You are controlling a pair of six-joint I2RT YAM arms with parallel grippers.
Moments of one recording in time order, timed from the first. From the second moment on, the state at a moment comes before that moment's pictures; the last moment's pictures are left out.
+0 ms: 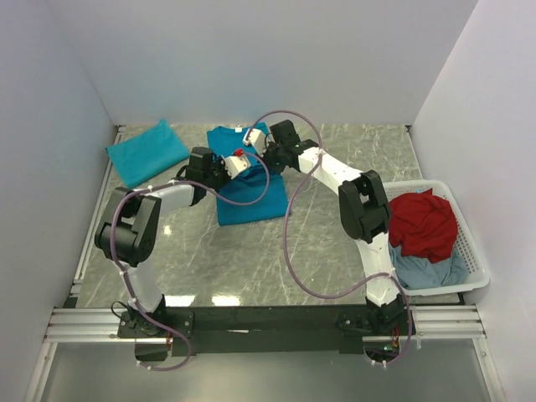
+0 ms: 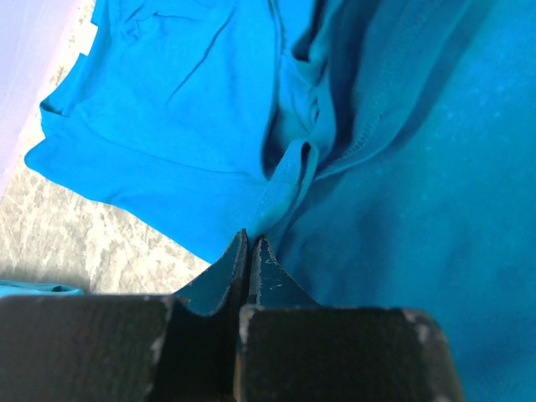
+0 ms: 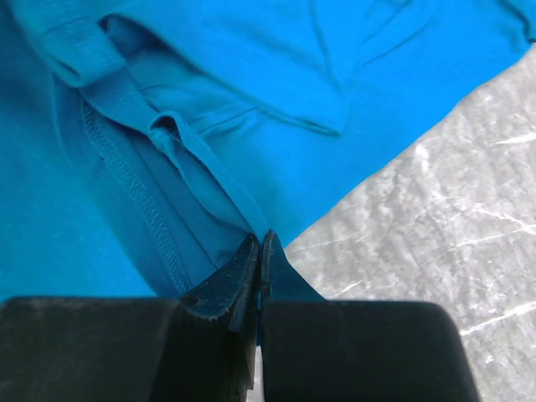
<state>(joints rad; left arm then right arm) -0.32 1.82 1.05 0.21 0.26 0.71 0.51 2.21 1.82 -0.42 -0.20 -0.61</state>
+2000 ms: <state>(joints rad) -0.40 1.58 0.66 0.20 0.26 0.84 0.56 1.93 1.28 -0.38 -0.35 -1.14</state>
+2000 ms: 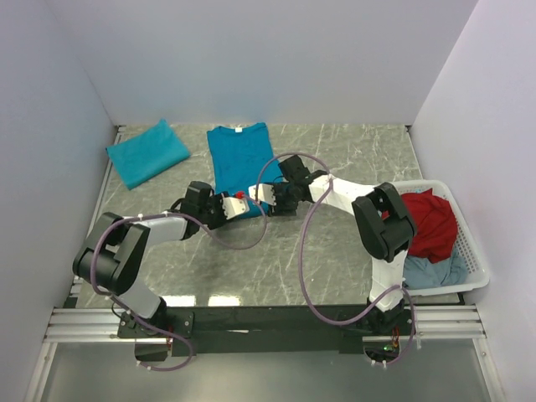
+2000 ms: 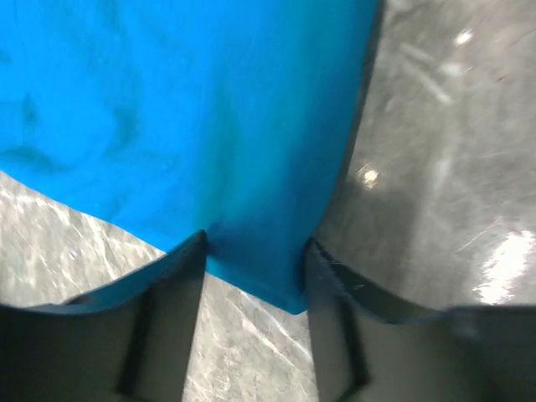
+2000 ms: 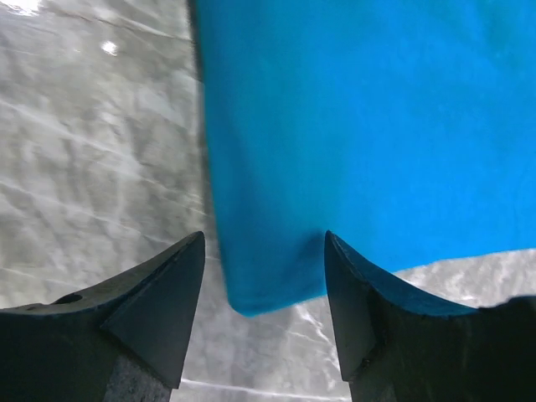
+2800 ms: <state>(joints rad) -0.42 1.36 0.60 0.10 0.30 0.80 0.57 1.81 1.15 -0.46 -0.41 -1.19</state>
